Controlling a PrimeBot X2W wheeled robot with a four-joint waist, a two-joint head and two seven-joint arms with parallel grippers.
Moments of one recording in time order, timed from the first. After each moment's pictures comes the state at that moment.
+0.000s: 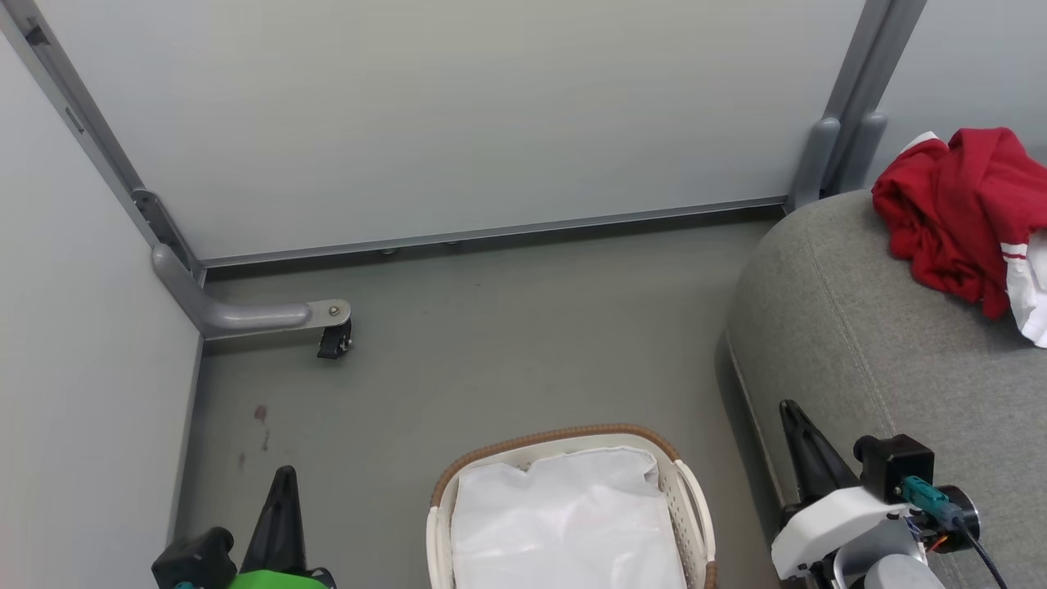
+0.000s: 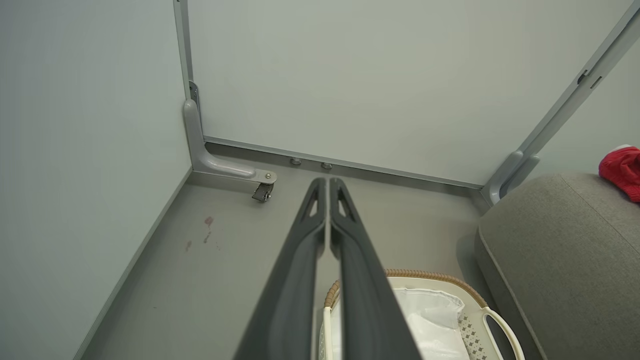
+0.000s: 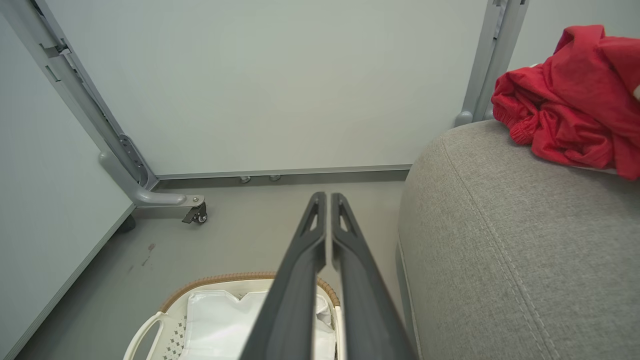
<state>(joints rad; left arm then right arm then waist) 0.05 0.05 -0.06 0.31 -0.35 -0.11 -0.26 -0.11 -0.04 0.04 0.39 0.16 0.13 -0.26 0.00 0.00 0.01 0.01</state>
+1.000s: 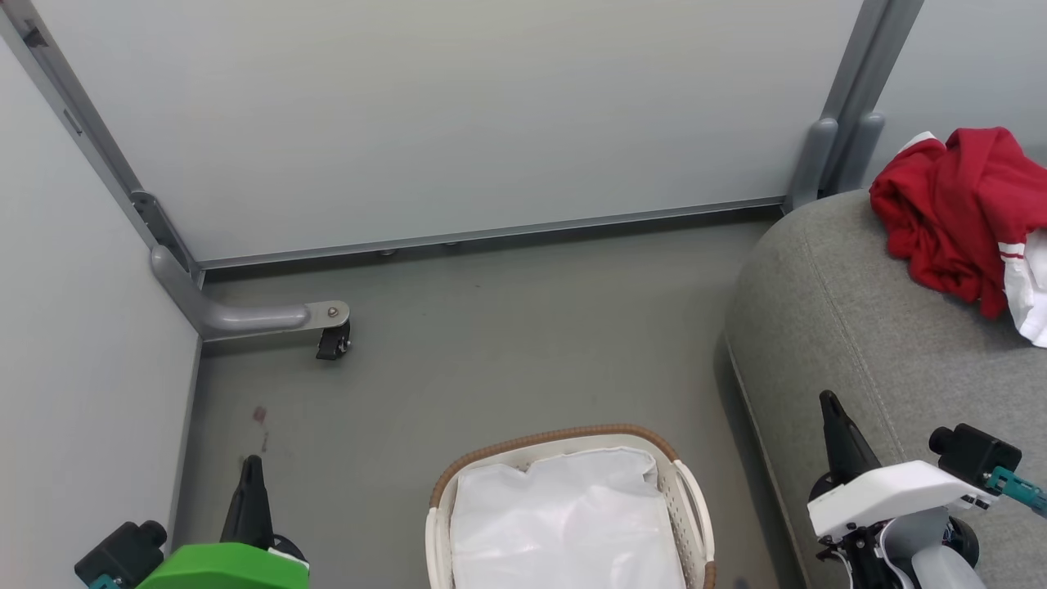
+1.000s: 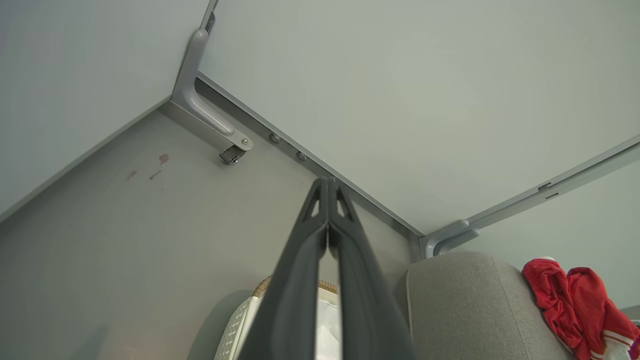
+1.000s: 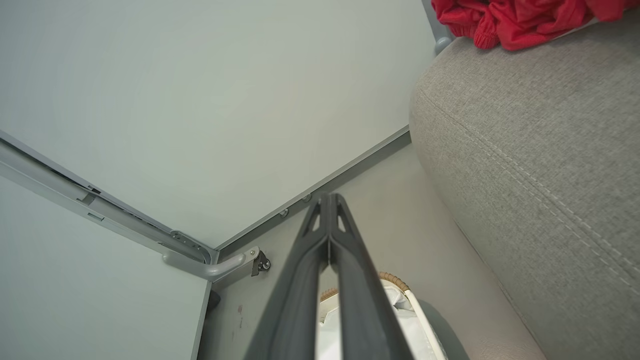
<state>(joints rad) 0.02 0.05 0.00 0.30 -0.82 -0.12 -0.12 -0.11 -0.04 -0.01 0.34 0.70 0.13 -0.12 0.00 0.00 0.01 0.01</state>
